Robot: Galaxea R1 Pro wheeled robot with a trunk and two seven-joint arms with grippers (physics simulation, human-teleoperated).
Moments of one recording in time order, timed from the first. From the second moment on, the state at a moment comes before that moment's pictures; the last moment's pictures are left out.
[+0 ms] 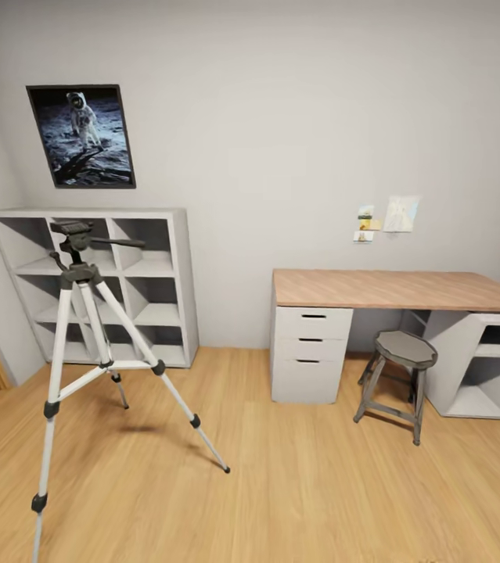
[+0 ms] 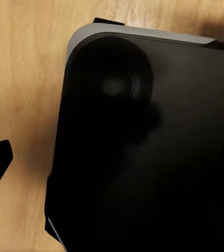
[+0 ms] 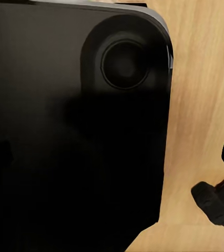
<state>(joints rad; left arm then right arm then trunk) 0.00 0.00 0.05 -0.01 0.13 -0.09 0.00 0.00 0.00 0.00 0.00 0.01 -0.05 0.00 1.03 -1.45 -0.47</state>
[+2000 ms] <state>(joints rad) 0.00 0.01 0.05 -0.02 0.33 -0.09 0.00 0.00 -0.01 0.01 0.00 0.10 -0.05 0.00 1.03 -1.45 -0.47</state>
